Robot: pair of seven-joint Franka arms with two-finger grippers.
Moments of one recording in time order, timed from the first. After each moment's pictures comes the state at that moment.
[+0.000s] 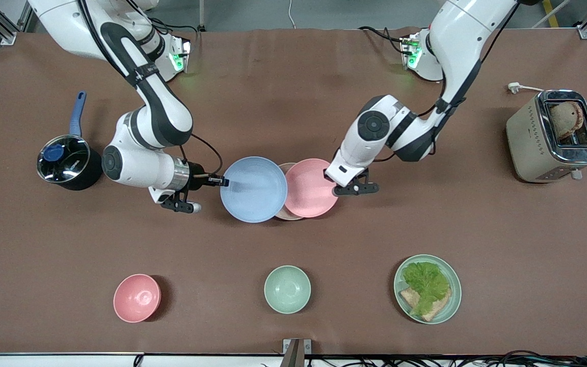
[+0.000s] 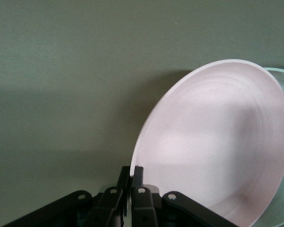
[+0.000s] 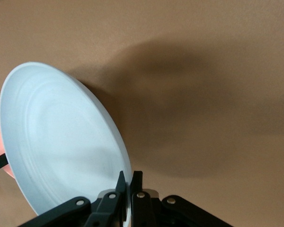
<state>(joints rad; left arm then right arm) -0.25 0.53 -0.45 -1.93 0.24 2.49 -0.93 0.11 0.39 0.28 -1.99 0.55 2.27 0.22</state>
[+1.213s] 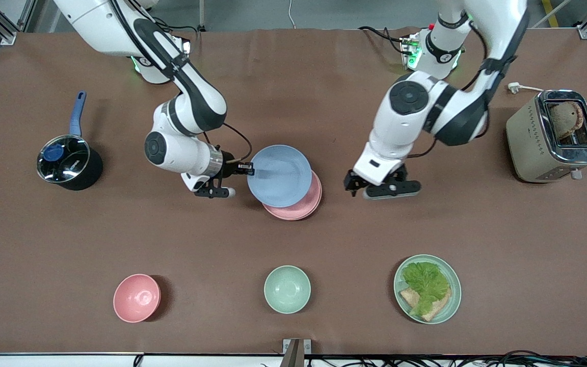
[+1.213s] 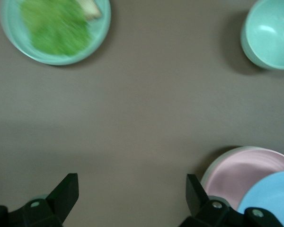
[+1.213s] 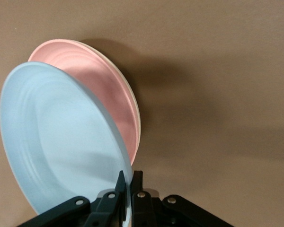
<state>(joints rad) -0.13 0.26 -0.41 -1.87 0.26 2.28 -0.75 0.20 0.44 0.37 -2.03 0.55 2.46 0.23</state>
